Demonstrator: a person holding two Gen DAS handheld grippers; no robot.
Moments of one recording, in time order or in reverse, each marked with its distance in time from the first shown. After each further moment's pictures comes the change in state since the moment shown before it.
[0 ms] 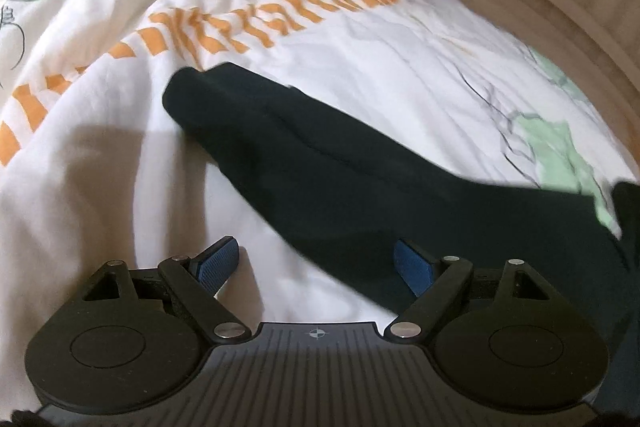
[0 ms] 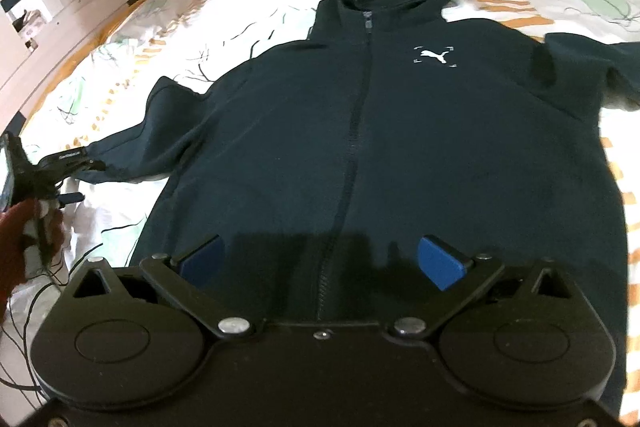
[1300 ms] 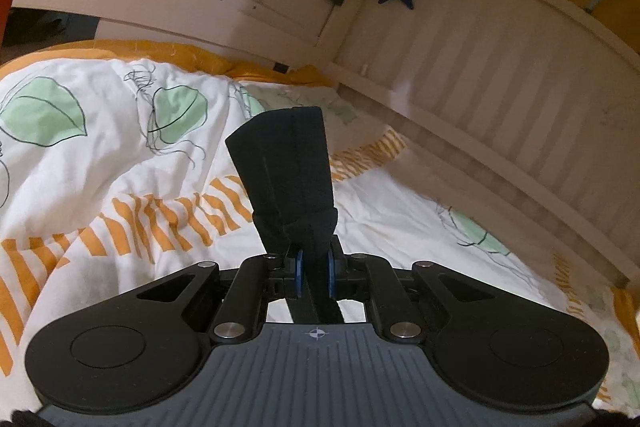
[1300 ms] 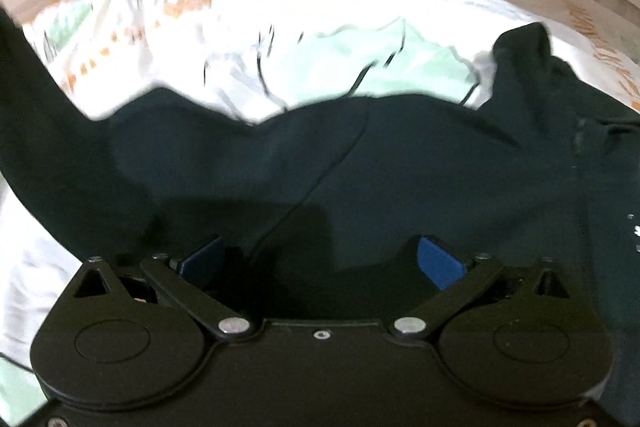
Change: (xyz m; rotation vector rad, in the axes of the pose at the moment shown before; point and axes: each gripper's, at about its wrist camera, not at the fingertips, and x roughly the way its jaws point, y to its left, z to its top) left arm -0.068 -0.009 0.042 -0.033 -0.475 -0.207; right arm 0.201 0.137 0.080 -0.376 -0.051 -0.084
